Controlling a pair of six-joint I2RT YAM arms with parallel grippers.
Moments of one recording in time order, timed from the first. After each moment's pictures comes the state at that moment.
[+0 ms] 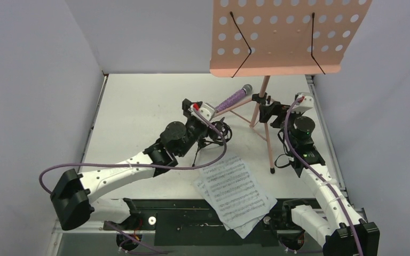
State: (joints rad) left arm -0.97 1.31 0.91 0.52 -0.34 0.24; right arm 0.18 0.91 0.65 0.20 0.01 0.34
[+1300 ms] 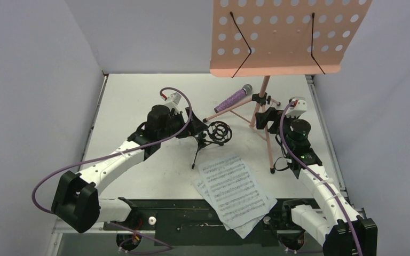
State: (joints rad) left arm -0.56 1.28 0.88 0.00 0.25 -0.75; right arm 0.18 0.93 0.59 0.19 -0.06 0.32
